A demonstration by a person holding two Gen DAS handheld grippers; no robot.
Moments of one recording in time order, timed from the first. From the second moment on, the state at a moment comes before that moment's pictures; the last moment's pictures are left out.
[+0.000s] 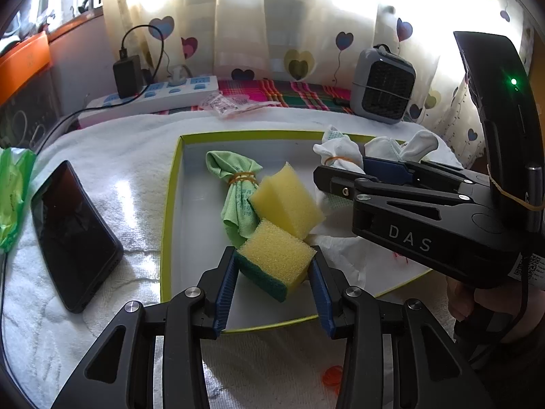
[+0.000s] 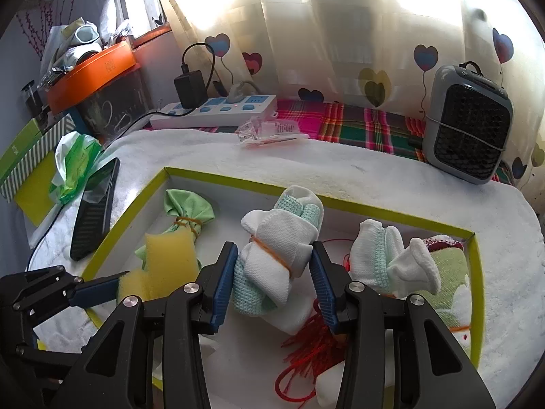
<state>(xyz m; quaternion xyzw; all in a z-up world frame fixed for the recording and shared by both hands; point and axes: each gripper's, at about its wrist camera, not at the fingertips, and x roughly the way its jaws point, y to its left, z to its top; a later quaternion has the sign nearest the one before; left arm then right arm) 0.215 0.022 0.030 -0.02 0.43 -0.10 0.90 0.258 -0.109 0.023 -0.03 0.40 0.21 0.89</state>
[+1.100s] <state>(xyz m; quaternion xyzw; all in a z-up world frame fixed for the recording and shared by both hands) 0.216 0.022 0.028 -0.01 0.43 -0.09 0.90 0.258 -0.105 0.023 -0.04 0.39 0.22 0.89</state>
